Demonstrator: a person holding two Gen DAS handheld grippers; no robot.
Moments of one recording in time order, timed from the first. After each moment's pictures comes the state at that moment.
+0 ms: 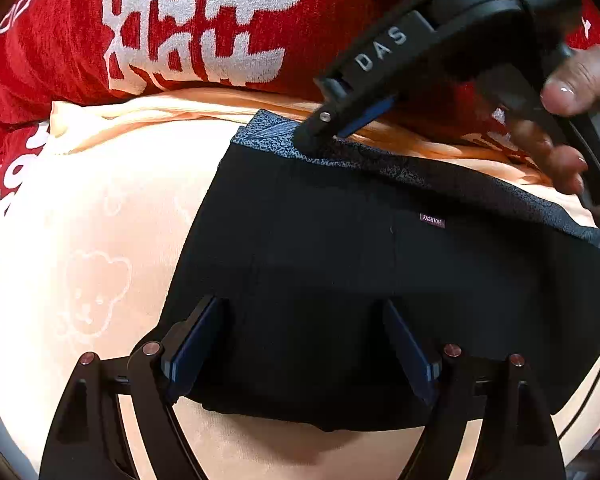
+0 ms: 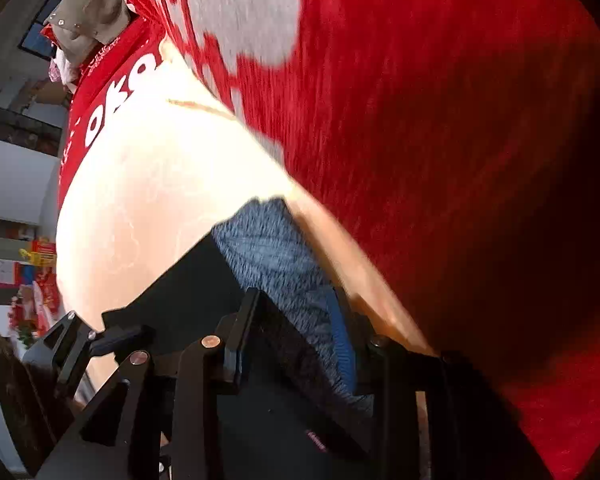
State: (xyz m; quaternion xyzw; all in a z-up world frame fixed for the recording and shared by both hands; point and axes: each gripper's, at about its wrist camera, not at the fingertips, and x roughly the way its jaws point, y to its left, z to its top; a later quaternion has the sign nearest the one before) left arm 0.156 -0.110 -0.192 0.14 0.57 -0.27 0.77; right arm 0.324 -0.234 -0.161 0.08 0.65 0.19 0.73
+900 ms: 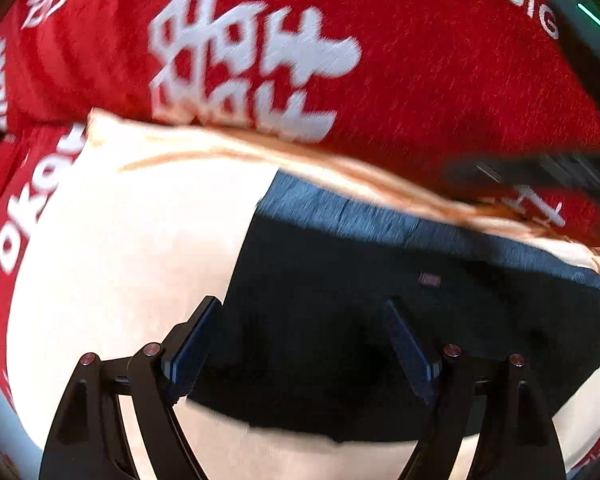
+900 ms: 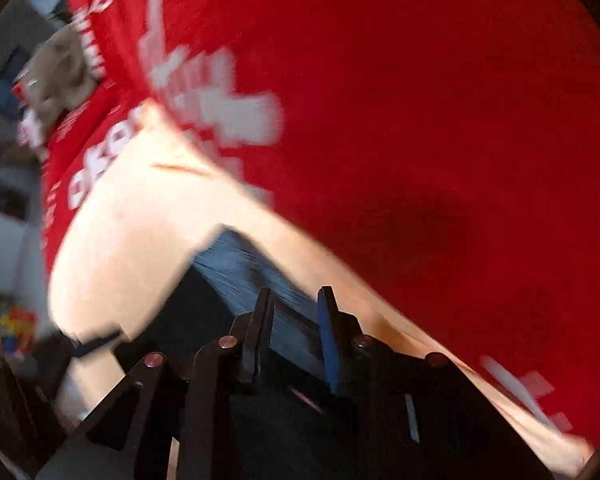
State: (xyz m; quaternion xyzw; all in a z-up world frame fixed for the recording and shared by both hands) left arm 0.184 -0.098 -0.142 0.12 0.56 -0.23 0.79; right arm 0.277 -0.255 -0.101 0.12 0.59 0.05 0.79
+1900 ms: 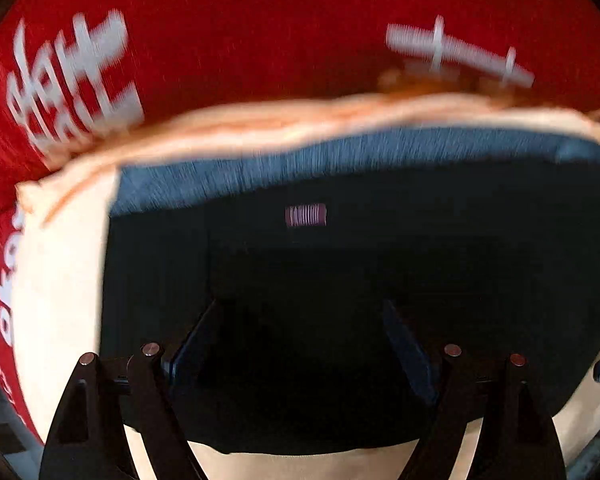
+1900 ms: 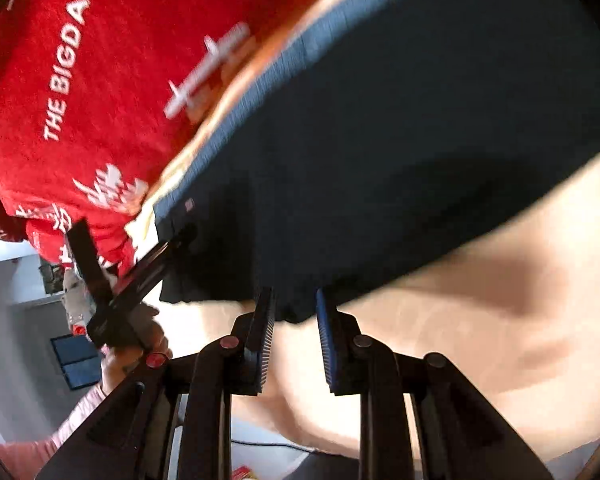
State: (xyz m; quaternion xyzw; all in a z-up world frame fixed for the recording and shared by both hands) left arm 0.100 -0.176 -0.195 0.28 0.56 -0.29 0.72; right arm -0.055 -0.326 -0.151 0.57 0.48 -0.10 0.66
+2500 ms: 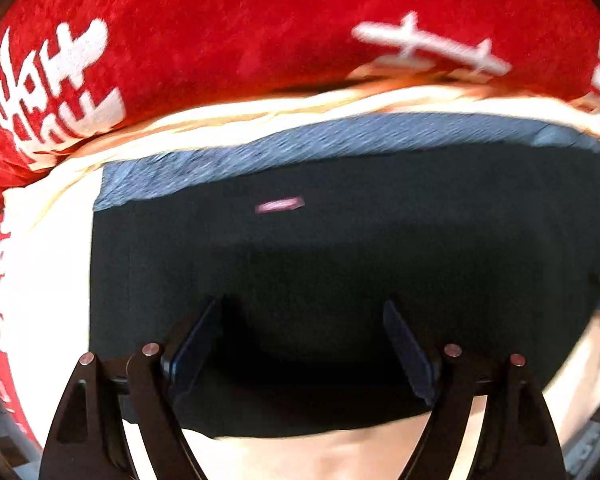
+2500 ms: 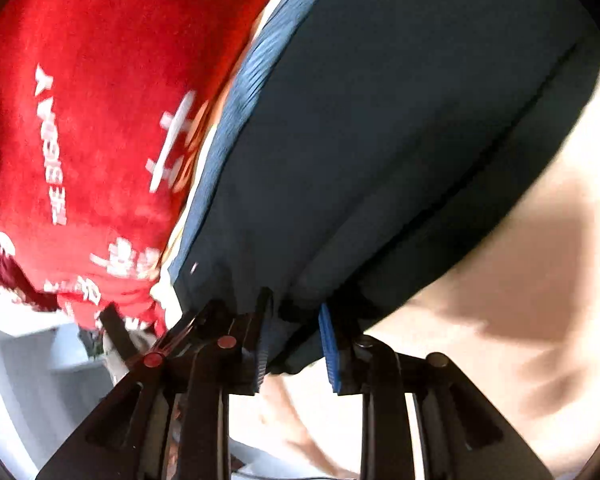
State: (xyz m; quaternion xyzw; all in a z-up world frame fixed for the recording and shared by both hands) left arm 0.093 -0.198 -0.167 0.27 0.57 -0.33 0.70; right arm -0.086 -0.369 -0.175 0.66 0.38 -0.16 0.63
